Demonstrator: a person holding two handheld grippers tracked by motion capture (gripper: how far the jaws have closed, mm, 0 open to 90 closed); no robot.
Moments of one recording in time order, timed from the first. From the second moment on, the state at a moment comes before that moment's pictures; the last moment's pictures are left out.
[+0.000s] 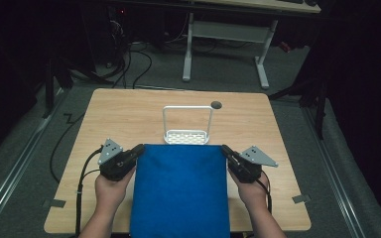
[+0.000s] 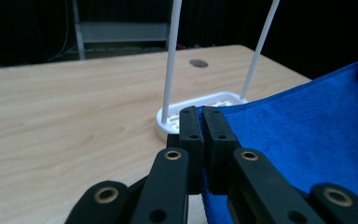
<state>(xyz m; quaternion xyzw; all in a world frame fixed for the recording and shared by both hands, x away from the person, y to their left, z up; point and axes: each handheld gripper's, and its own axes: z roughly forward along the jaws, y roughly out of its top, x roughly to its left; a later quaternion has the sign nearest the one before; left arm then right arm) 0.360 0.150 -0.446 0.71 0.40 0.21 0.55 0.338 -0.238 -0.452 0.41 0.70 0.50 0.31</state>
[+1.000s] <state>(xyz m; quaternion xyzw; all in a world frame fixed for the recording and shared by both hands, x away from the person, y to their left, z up) 0.379 0.151 -0.338 0.65 0.34 0.29 0.62 0.346 -0.244 -0.340 0.35 0.64 0.57 0.38</state>
